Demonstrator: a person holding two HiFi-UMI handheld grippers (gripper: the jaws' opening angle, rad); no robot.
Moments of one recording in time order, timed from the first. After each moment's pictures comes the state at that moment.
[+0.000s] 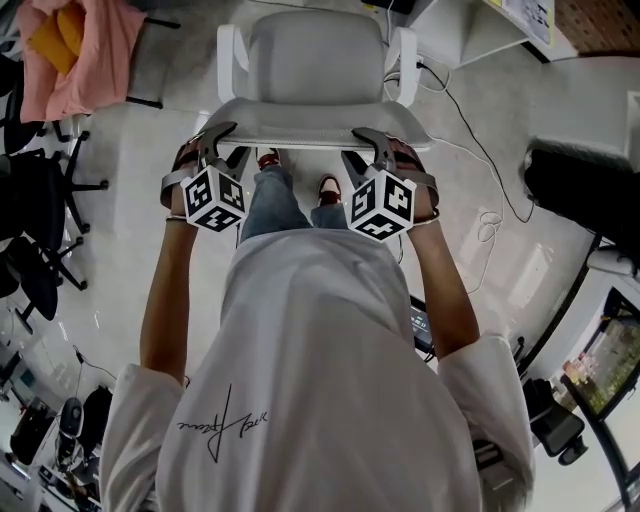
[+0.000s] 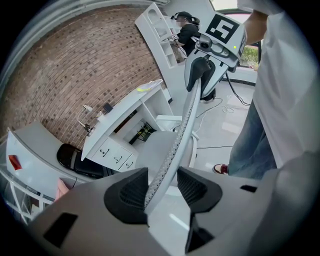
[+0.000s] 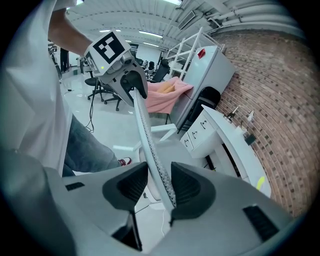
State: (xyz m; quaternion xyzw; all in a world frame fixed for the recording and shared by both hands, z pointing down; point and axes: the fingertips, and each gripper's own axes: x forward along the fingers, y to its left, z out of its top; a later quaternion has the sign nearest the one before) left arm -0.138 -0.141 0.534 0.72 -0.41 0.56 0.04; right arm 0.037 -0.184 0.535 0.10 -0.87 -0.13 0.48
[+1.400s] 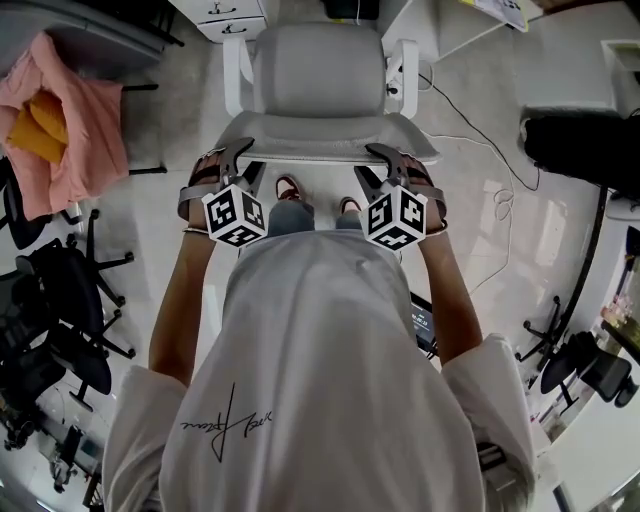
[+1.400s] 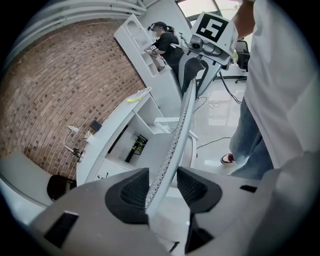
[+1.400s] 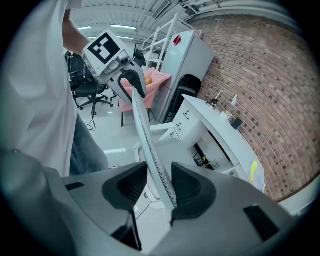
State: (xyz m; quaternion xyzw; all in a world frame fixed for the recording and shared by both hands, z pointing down) left arm -0.197 -0.256 0.537 0.77 -0.31 0.55 -0.05; right arm -0.017 -0.256 0.536 0.21 -0.84 -0.06 0.50
